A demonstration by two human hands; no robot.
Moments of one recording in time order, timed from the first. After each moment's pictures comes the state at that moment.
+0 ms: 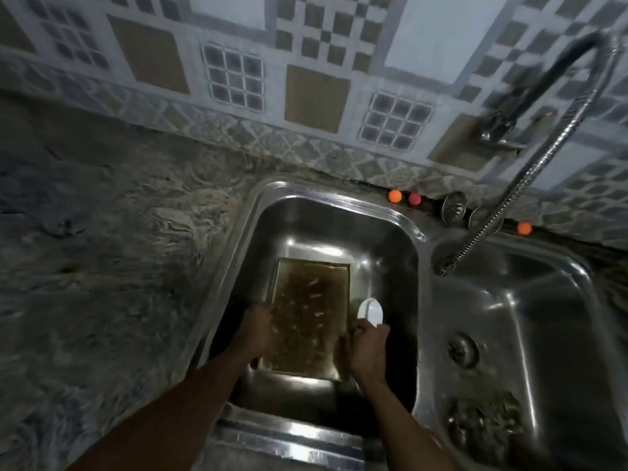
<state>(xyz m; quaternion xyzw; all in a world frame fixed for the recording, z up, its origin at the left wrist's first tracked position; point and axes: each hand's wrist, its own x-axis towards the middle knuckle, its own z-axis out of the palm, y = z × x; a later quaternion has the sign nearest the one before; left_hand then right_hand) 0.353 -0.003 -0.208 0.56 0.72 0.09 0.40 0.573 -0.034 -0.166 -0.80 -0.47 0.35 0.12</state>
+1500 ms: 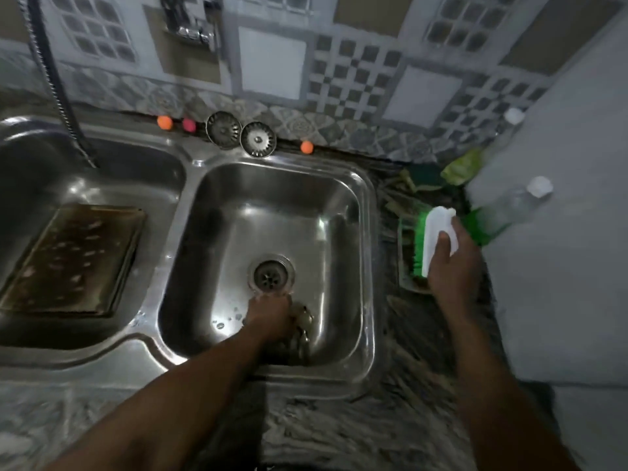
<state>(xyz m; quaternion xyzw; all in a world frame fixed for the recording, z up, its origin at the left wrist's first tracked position) 0.853 -0.105 -0.187 0.75 0.58 -0.14 0.27 1.130 -0.098 -0.040 -0.79 -0.48 0.07 0.38</state>
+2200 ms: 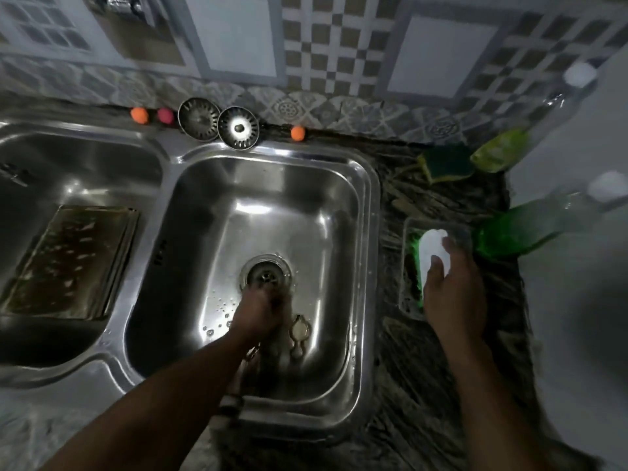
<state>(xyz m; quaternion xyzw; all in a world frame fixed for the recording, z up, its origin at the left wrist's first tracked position) 0.866 -0.072 -0.223 0.67 0.67 0.05 0.32 1.169 -0.077 -0.092 -0.82 -0.49 0.16 0.25</state>
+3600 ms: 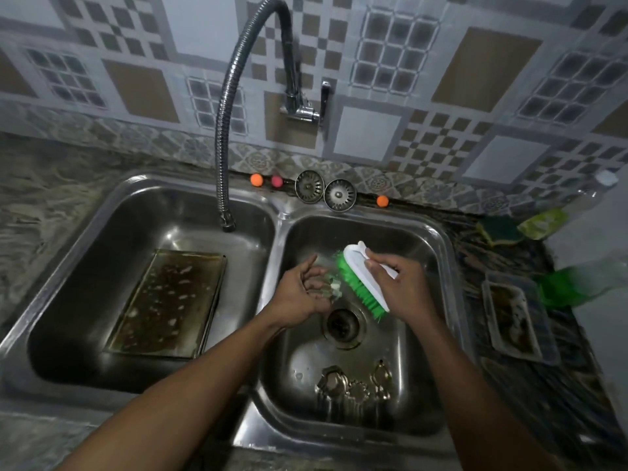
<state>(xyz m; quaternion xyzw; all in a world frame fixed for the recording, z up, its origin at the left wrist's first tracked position) 0.715 -0.009 -0.105 0.50 0.51 0.33 0.62 0.917 -0.021 -0.042 -0.65 -0.57 0.33 0.38</state>
